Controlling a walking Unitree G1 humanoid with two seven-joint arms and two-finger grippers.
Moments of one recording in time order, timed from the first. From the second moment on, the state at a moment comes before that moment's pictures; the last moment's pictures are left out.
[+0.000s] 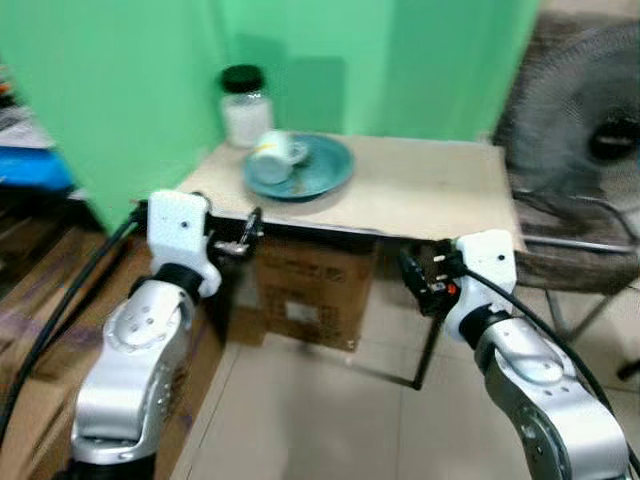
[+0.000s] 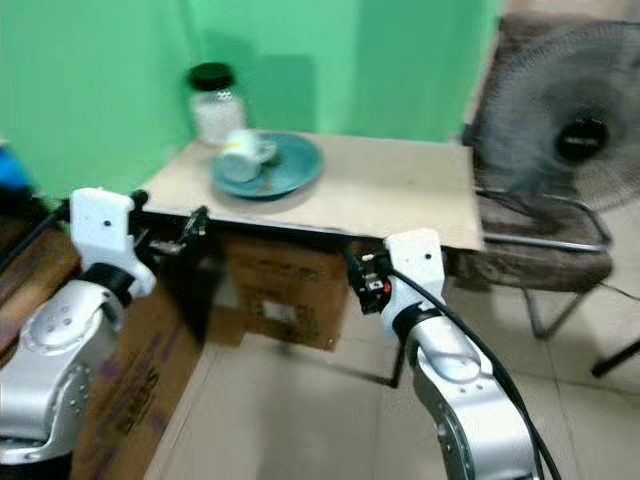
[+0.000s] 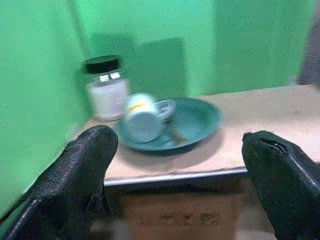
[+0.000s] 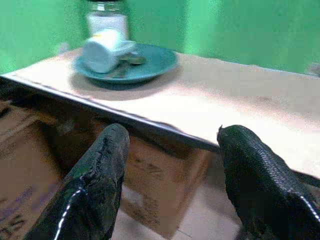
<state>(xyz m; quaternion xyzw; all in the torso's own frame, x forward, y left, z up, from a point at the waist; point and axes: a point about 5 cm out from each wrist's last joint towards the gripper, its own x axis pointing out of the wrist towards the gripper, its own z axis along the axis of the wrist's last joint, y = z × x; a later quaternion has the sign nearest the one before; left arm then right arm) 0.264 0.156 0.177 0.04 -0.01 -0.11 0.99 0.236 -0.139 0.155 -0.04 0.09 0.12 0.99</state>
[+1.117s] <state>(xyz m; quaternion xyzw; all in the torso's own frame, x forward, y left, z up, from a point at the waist) 0.264 0.145 0.180 0.04 -0.02 -0.14 0.99 0.237 -0.148 0.156 -0.04 0.08 0.10 0.99</state>
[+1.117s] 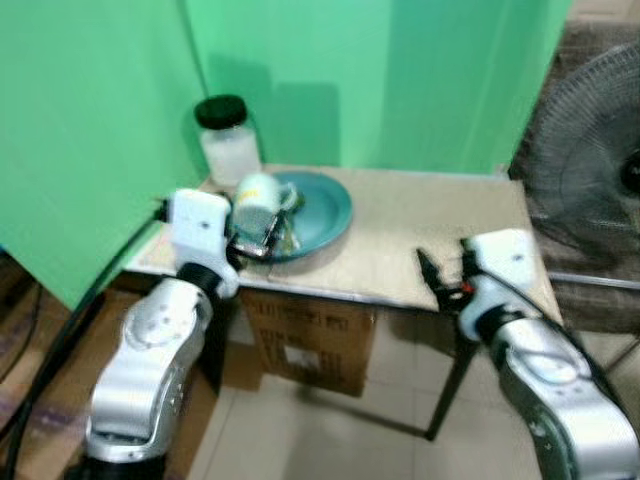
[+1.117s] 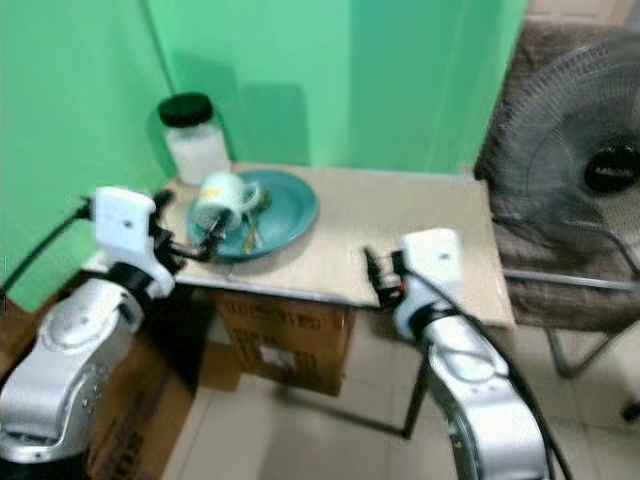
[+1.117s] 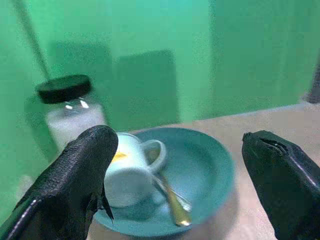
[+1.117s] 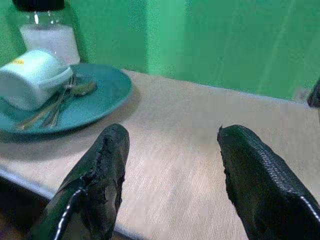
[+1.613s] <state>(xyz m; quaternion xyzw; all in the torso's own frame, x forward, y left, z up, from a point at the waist) 0.263 0.139 0.180 0.05 -0.02 -0.16 0.99 0.238 -0.147 0.160 -0.04 0.07 0.11 0.99</state>
